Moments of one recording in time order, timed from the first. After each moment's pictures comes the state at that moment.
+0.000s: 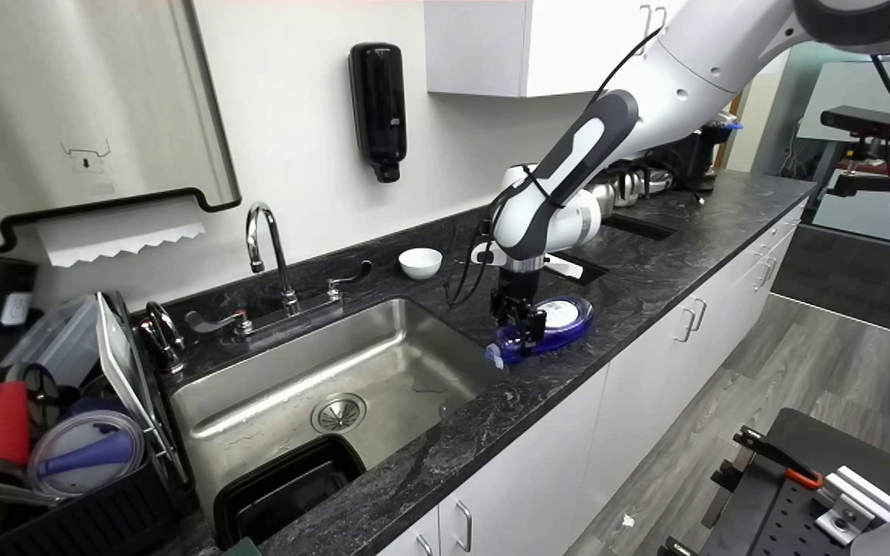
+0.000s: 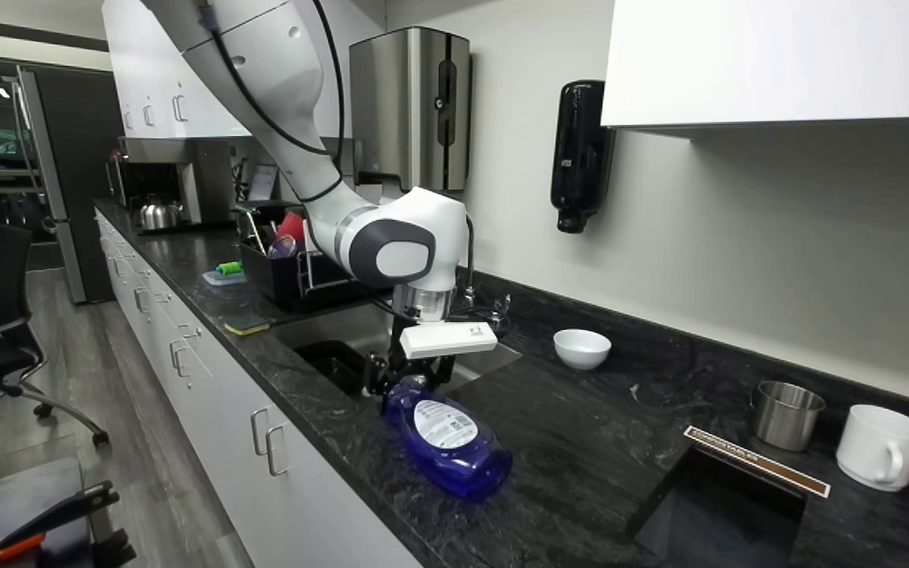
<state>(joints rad) -0.12 0.55 0.10 -2.02 0.08 2.49 -1.47</state>
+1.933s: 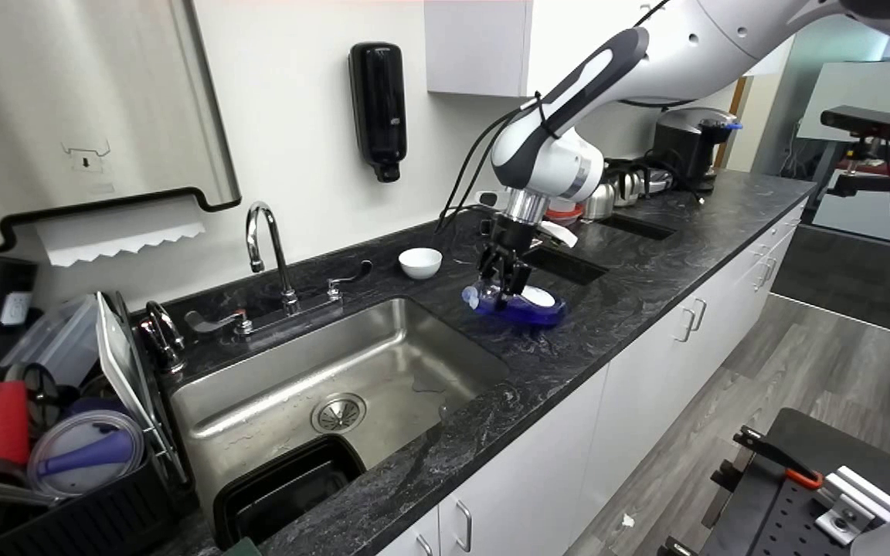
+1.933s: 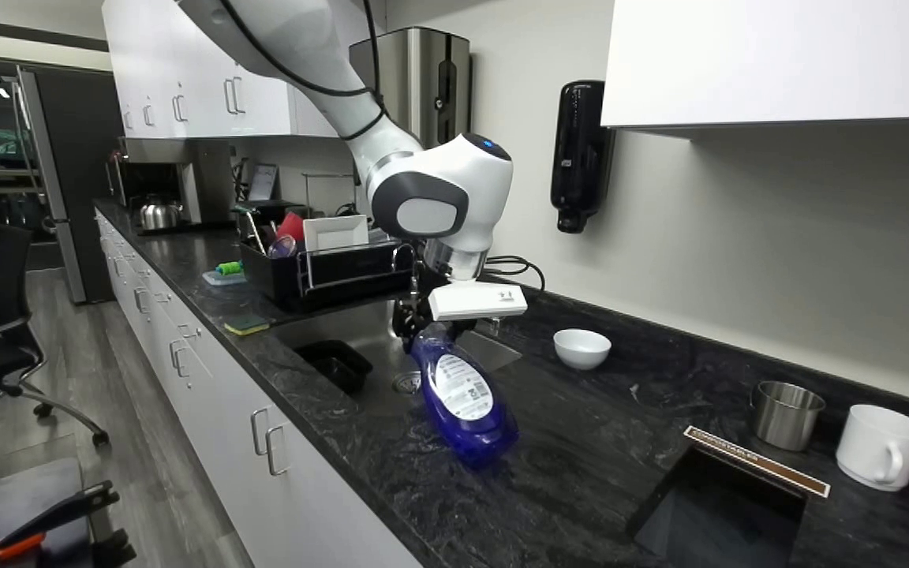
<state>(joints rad) -0.27 0.49 0.21 -1.92 0.39 2.38 -1.66</state>
